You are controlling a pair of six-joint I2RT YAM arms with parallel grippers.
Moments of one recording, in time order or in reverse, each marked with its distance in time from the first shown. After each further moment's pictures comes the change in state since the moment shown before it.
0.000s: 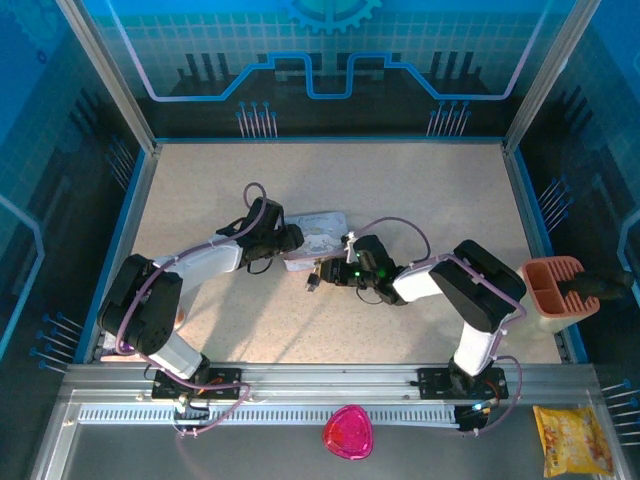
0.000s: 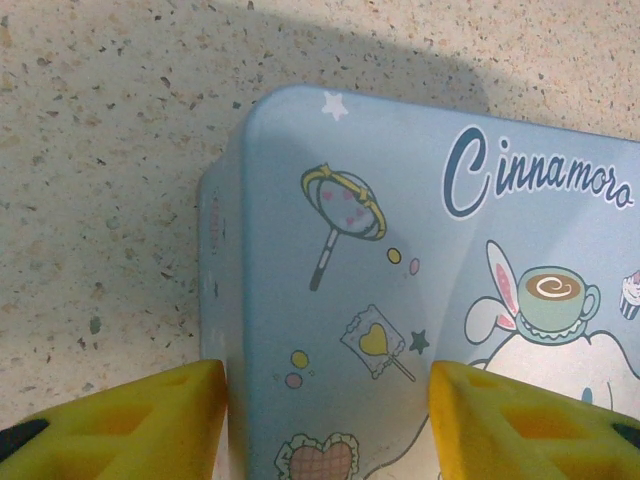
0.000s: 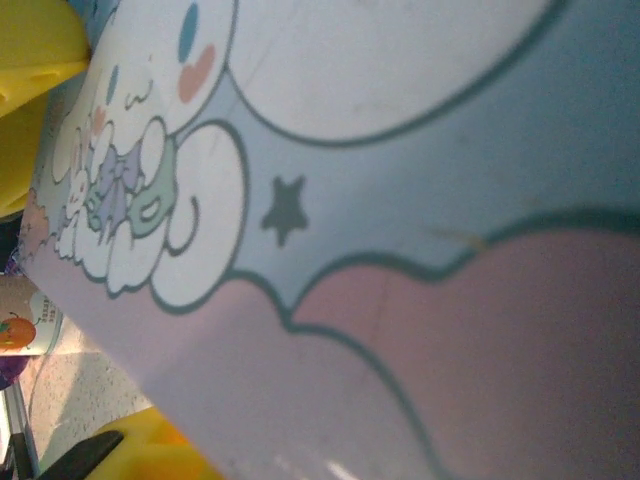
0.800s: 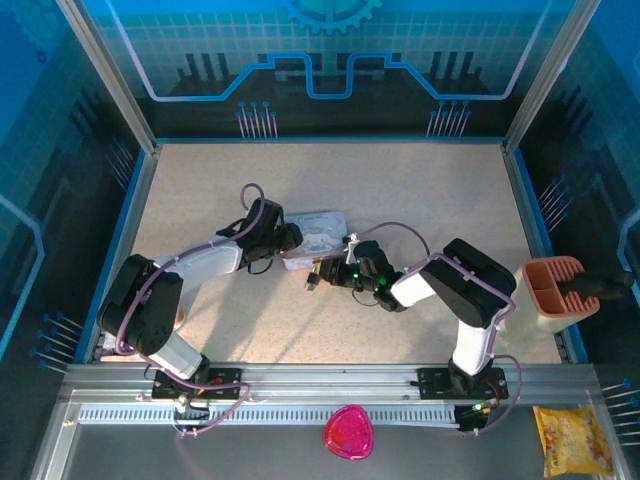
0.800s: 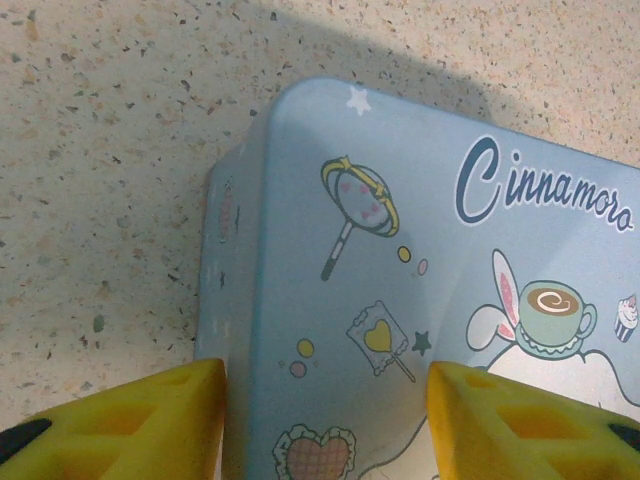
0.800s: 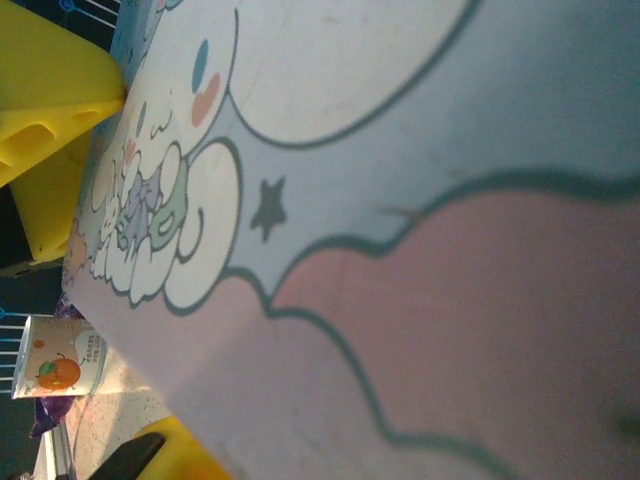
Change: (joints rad) left arm -0.001 0.000 -0.012 0.024 -0.016 -0.053; right arm 0.026 0.055 -0.039 0.202 0.036 0.118
